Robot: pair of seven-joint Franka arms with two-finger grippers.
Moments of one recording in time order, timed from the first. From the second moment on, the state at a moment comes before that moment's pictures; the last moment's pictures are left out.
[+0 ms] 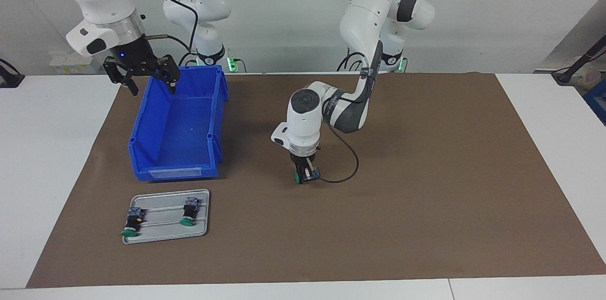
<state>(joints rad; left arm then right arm) -0.72 0.72 0.06 -1.35 0.00 2.18 0.67 0.15 -0.02 -0.11 -1.61 0.00 1.63 0.03</state>
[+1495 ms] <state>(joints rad) -0.37 0.22 0.08 -1.96 -0.91 2.28 1.38 0.15 -0.02 -0.11 -1.61 0.00 1.61 0.03</state>
